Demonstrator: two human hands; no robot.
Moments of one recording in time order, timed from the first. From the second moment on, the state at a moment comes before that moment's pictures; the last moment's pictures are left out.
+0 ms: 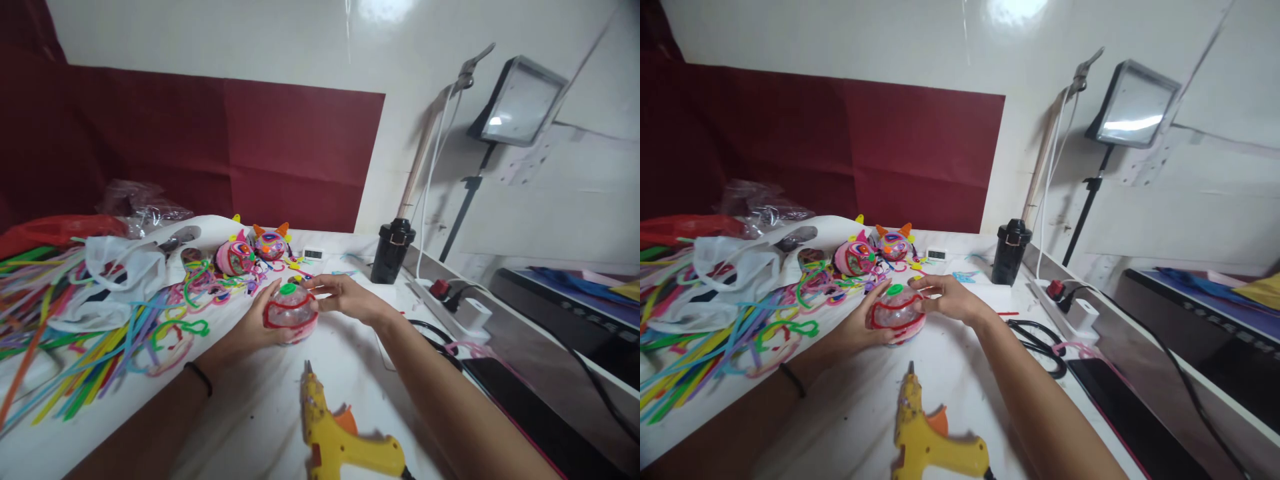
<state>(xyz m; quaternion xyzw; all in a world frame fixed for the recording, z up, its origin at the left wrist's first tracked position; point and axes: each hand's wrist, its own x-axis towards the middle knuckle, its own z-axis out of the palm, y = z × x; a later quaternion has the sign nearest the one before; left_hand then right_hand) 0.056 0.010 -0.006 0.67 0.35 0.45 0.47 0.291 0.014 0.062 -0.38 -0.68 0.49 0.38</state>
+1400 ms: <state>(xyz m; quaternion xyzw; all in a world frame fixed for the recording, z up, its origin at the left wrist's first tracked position) 0.043 0.005 0.006 0.55 0.28 0.55 0.57 0.255 0.031 0.031 -0.27 -0.56 0.58 0.52</state>
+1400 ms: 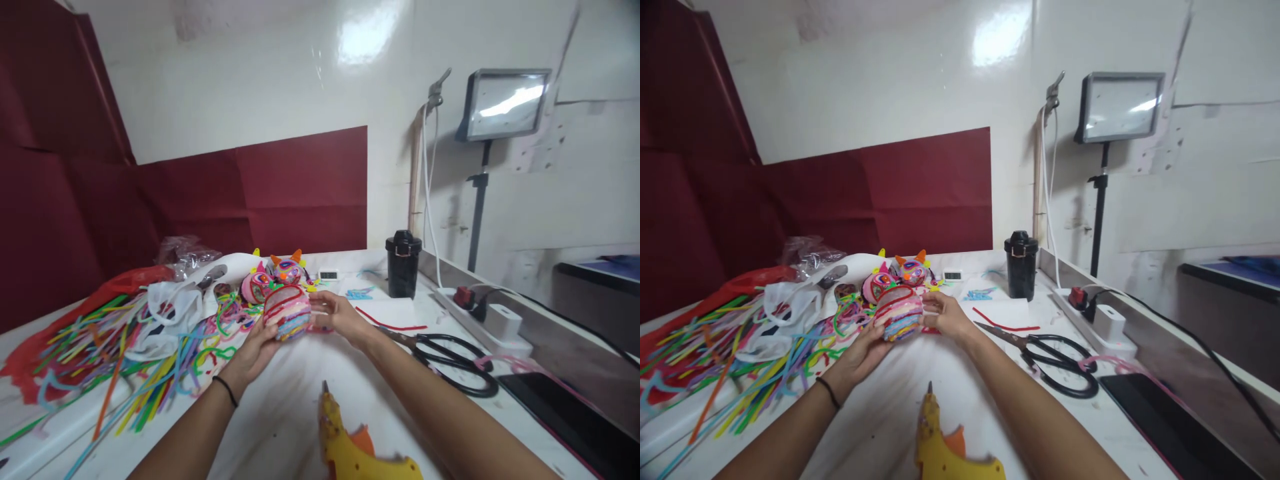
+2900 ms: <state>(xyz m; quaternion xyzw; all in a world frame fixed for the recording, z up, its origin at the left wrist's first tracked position) 0.041 0.010 -0.006 0.53 0.37 0.53 0.55 0.265 0.030 0.010 -0.32 -0.56 0.62 0.45</state>
